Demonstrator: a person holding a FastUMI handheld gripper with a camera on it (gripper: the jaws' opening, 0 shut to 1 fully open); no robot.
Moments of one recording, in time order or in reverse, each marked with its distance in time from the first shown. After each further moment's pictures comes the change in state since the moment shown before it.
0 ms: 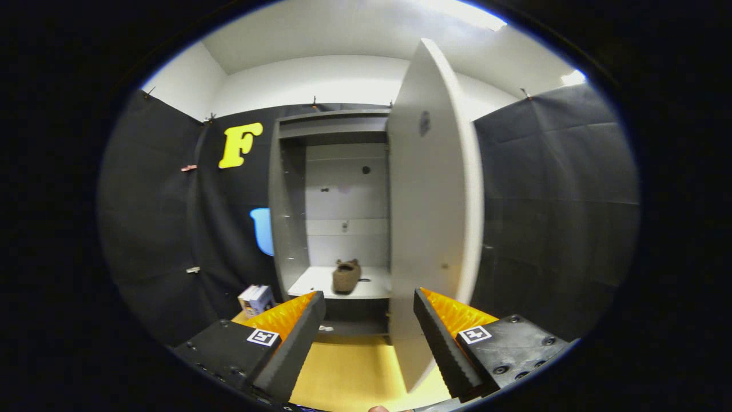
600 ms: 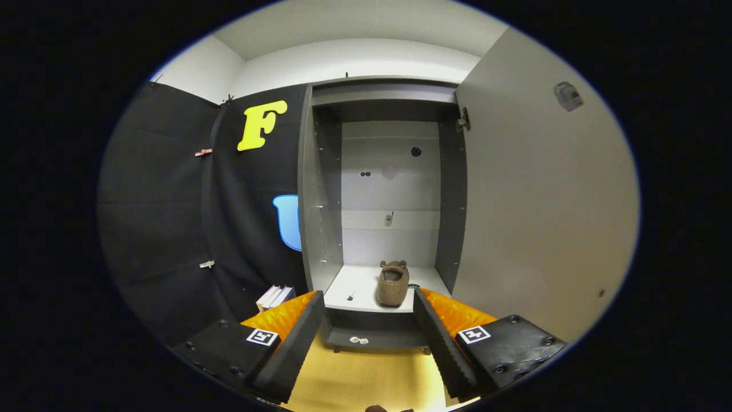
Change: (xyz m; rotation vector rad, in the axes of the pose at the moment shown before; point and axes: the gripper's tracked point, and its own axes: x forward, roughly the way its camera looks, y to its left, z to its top) arm 0.107 0.139 -0.012 -0.019 0.082 0.197
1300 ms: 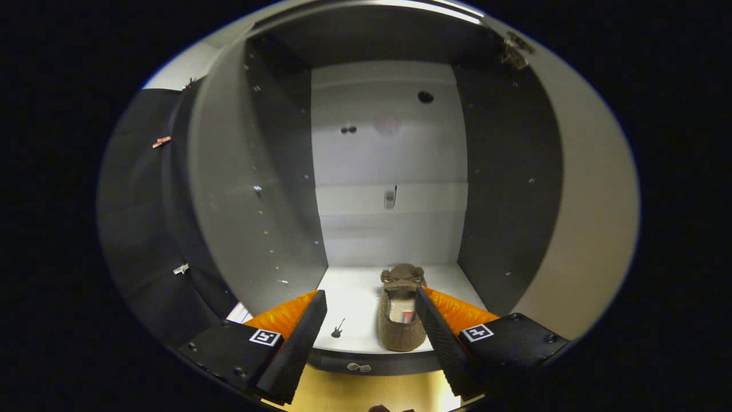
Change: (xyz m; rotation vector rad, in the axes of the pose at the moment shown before) arm 0.221 -0.003 -0.016 0.042 0.125 -0.044
